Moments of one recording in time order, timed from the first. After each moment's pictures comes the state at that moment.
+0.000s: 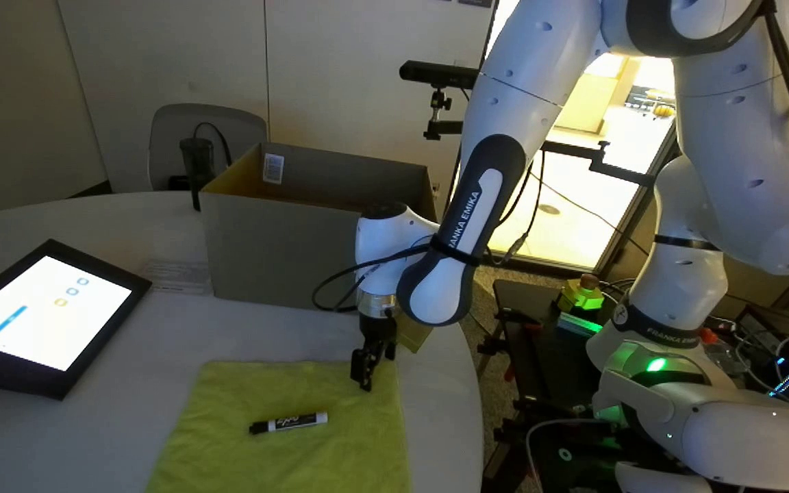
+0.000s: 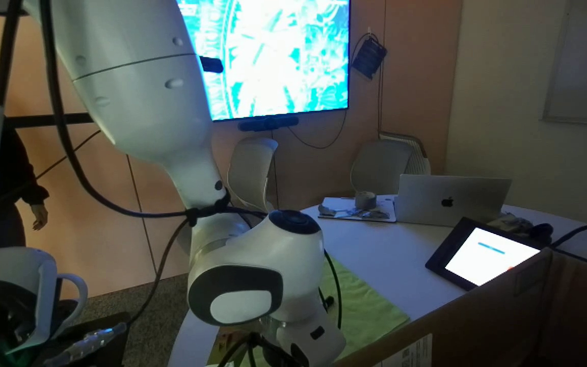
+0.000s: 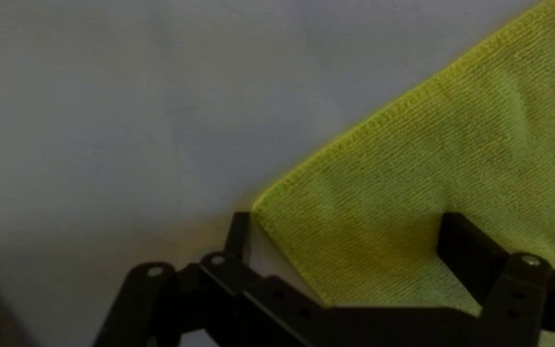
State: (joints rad) arm 0.11 0.60 0.02 -2.33 0.14 2.85 0.35
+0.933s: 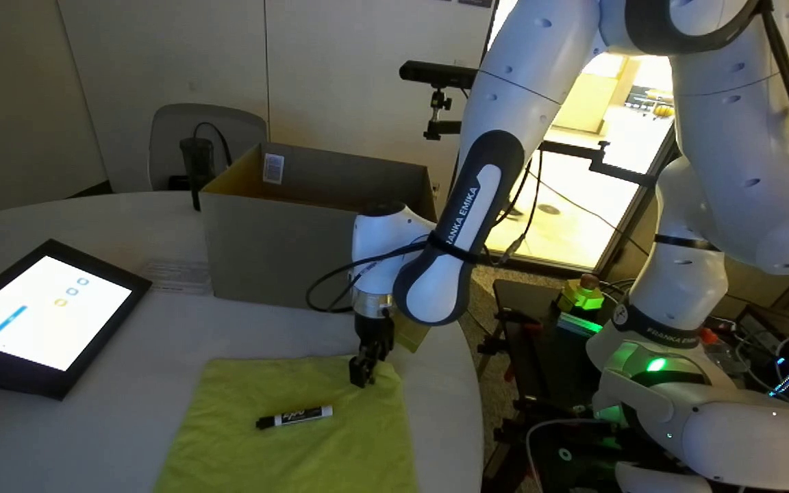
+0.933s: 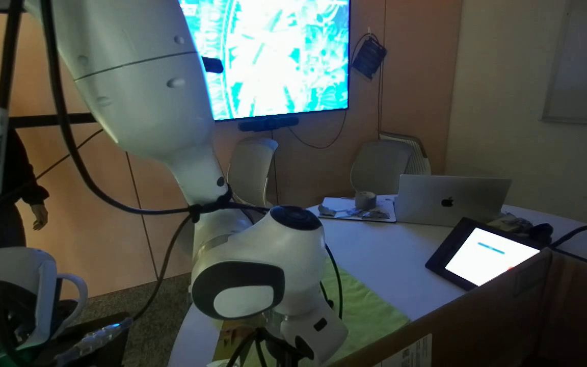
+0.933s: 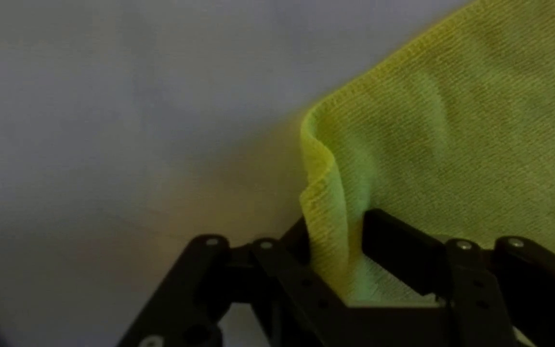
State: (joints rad) arm 0.08 0.60 0.06 -2.31 0.15 2.85 0.30
